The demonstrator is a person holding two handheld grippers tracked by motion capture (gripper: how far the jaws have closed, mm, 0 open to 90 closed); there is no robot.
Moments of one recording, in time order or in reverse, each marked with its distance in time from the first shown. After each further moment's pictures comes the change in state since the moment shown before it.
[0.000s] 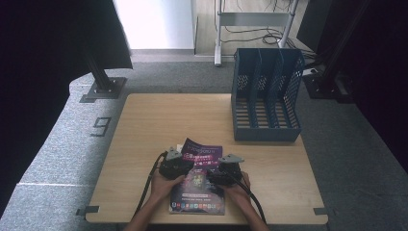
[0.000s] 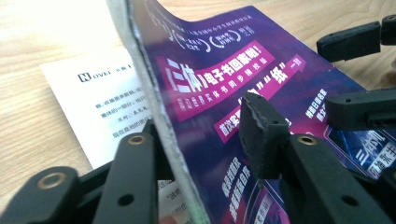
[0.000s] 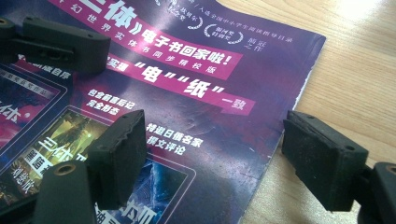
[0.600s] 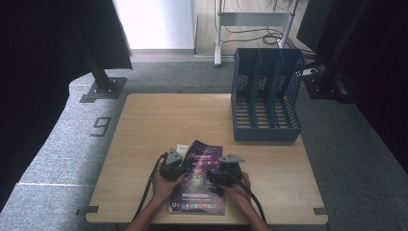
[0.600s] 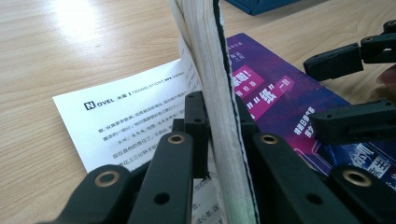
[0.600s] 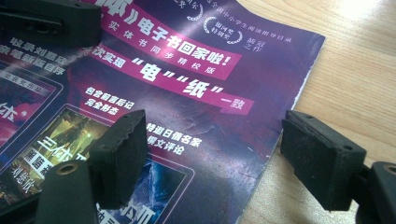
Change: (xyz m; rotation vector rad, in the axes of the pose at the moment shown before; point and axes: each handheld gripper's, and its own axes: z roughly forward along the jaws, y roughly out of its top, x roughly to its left) left arm -0.007 0.000 -0.005 -0.077 0.017 0.038; right arm -0.001 0.000 0.000 0.000 0.004 0.001
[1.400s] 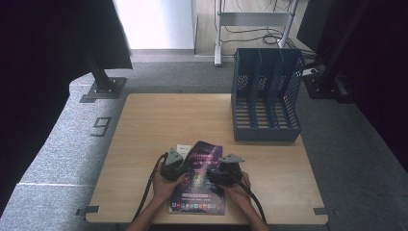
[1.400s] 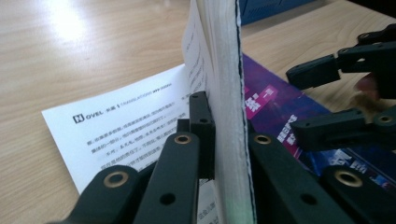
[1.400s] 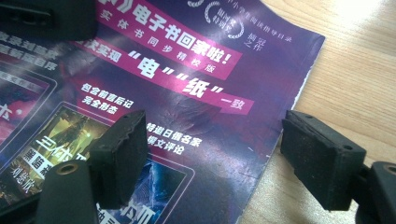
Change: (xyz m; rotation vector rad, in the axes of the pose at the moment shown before) left arm -0.005 0.004 -0.005 -0.046 -0.035 0.020; right arm 0.000 0.000 0.000 0.000 0.000 0.002
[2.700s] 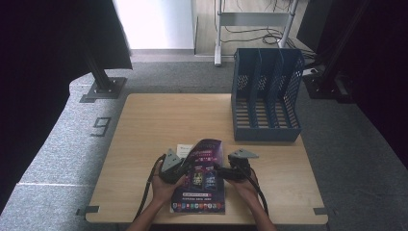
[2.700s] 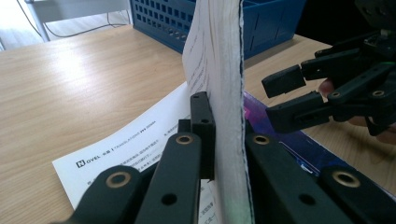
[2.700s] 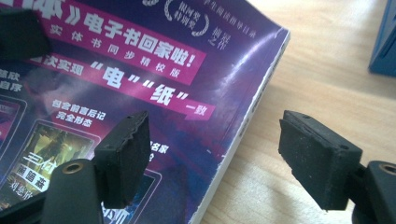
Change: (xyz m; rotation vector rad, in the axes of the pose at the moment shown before) left arm -0.018 0.015 -0.025 -0.139 -0.013 0.069; right arm -0.025 0.012 -0.024 -0.109 0.071 0.065
